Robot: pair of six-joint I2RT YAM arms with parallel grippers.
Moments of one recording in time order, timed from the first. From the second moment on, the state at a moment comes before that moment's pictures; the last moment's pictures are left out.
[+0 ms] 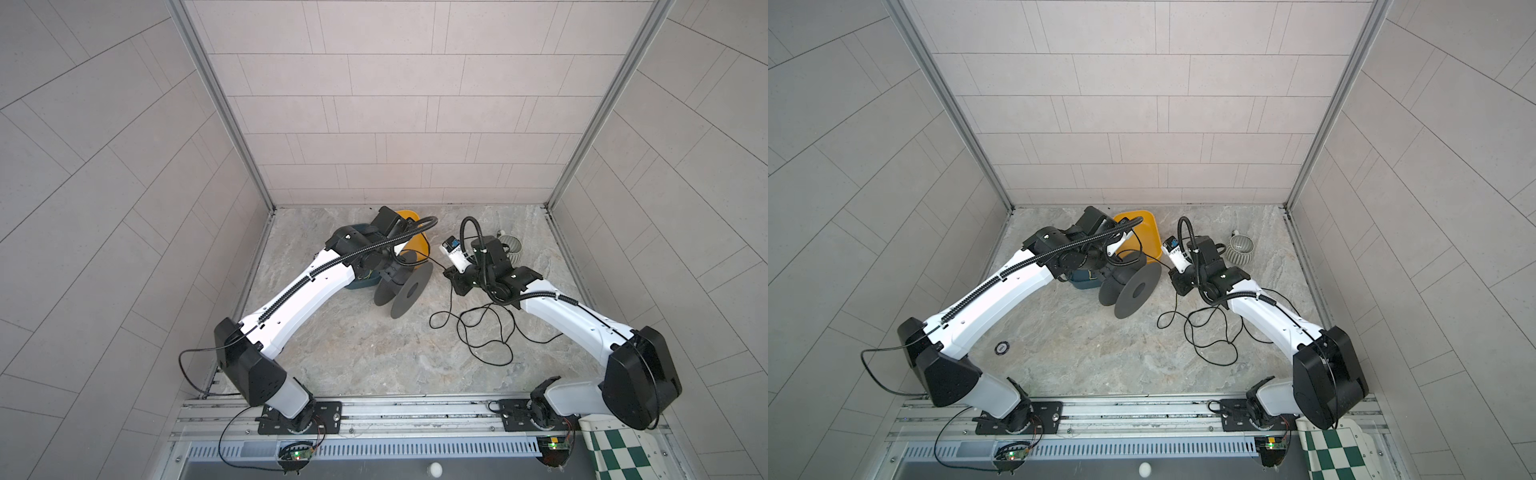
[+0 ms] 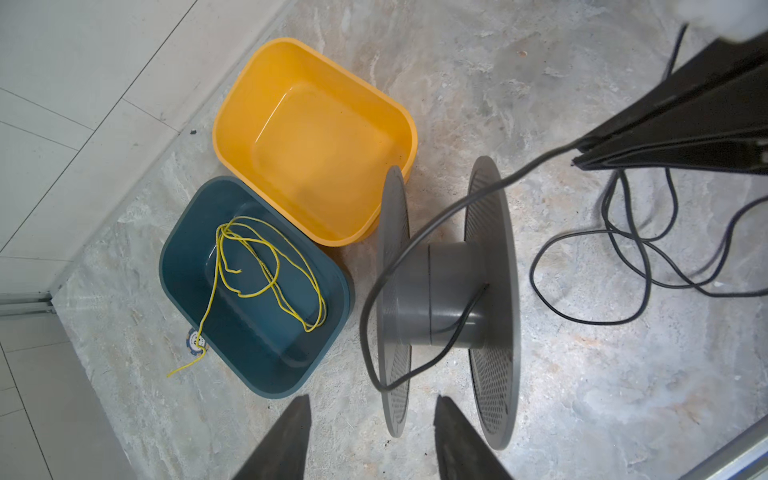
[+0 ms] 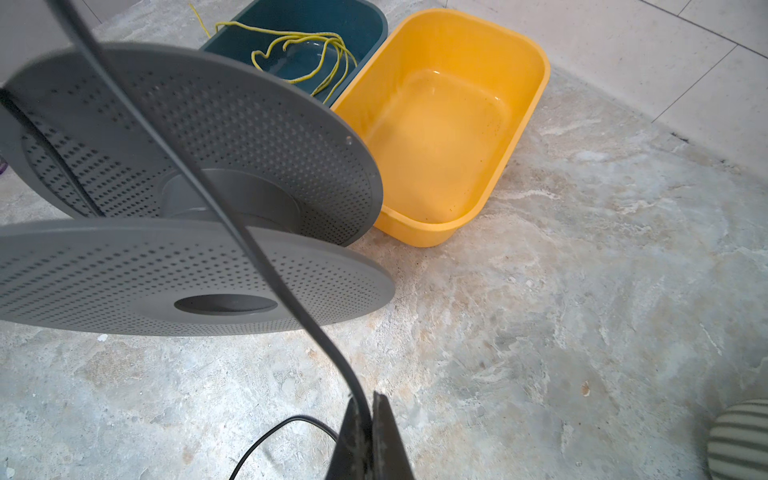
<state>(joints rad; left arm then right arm) -0.69 1.55 1.62 -1.05 -0.19 0.12 0.45 1.36 0.97 -0.34 -0.20 -0.16</state>
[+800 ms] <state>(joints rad) -0.64 1.66 1.61 -0.90 -0.16 0.10 0.46 1.36 0.97 -0.33 -0.22 -0.16</state>
